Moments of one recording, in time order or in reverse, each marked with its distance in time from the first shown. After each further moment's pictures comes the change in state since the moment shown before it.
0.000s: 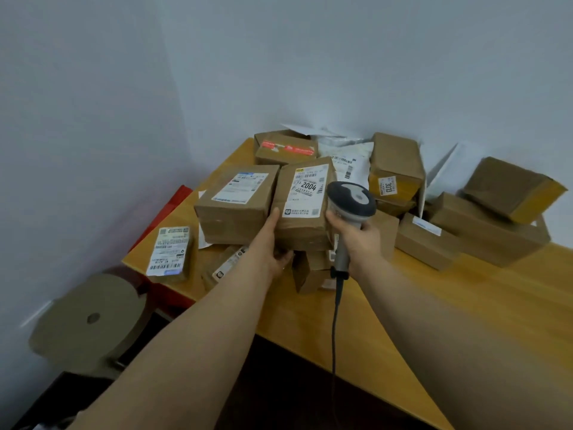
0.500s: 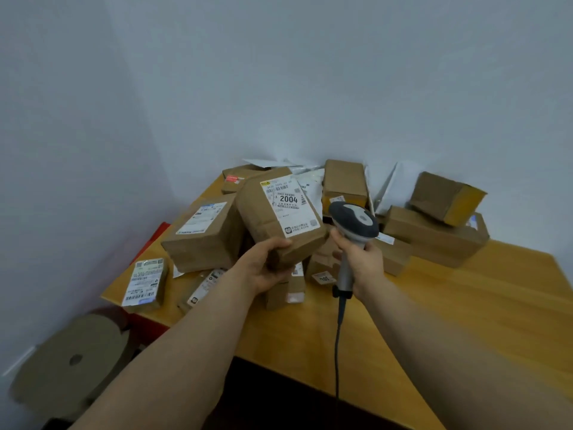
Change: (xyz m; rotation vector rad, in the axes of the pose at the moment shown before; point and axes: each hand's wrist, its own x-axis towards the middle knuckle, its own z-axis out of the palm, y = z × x) left_hand -0.072 -0.034 0.048 0.202 -0.357 0.014; right_hand -0.014 -0.024 -0.103 0.167 0.006 -0.028
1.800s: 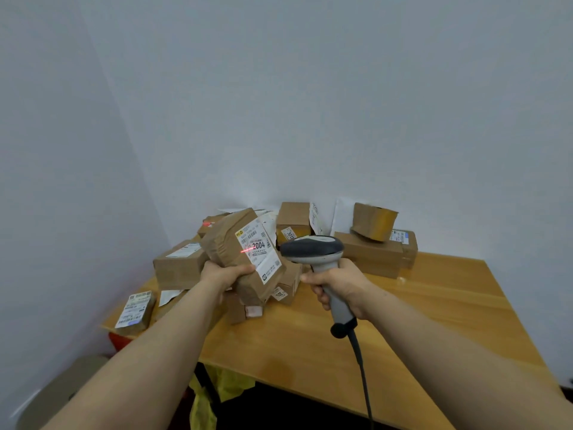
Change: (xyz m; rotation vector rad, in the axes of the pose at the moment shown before) left_hand -0.110 -0.058 0.076 0.673 0.460 0.409; right_hand -0.121 -0.078 -0.173 -0.290 -0.571 -0.078
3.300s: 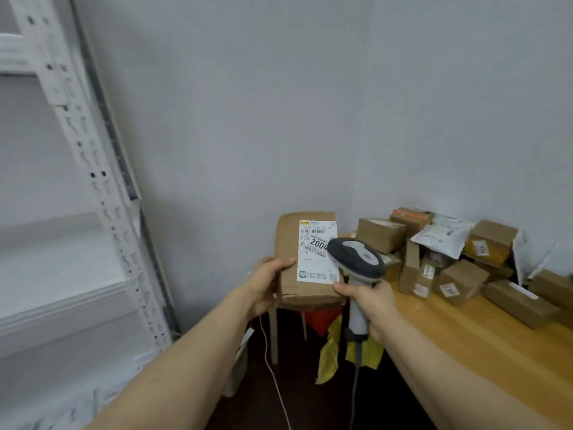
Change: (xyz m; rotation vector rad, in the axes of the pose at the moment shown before) left_hand -0.321 -0.152 -0.259 -0.554 0.173 0.018; right_hand -0.202 0.059 0.260 0.117 -0.194 -0.117
